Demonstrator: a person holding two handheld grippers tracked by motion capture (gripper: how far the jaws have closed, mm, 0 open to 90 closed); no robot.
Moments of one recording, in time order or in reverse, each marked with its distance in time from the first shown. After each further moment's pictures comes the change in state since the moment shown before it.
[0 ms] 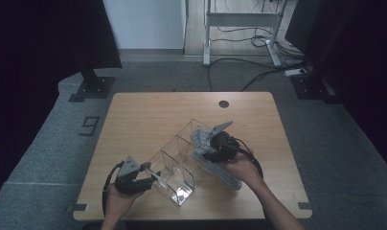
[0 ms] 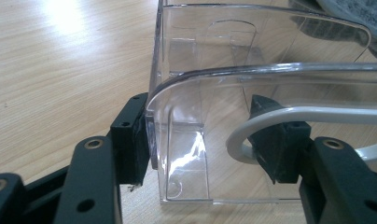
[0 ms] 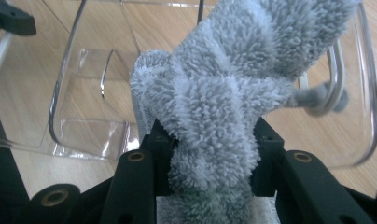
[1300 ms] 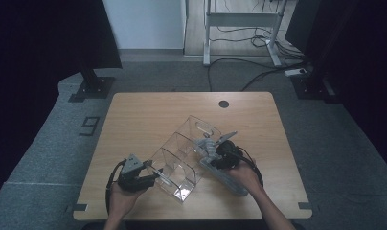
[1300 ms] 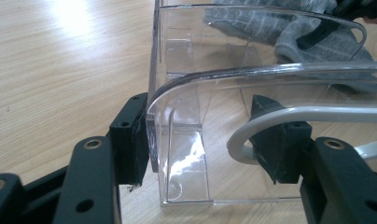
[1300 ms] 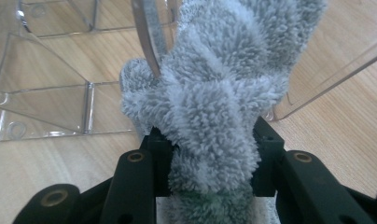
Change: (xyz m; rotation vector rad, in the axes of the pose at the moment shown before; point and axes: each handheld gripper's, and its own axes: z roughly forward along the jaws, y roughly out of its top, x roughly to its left) left arm -0.001 0.006 0.010 -0.011 0.027 -0.022; right arm -0.024 -0.049 0.047 0.048 -0.019 0.099
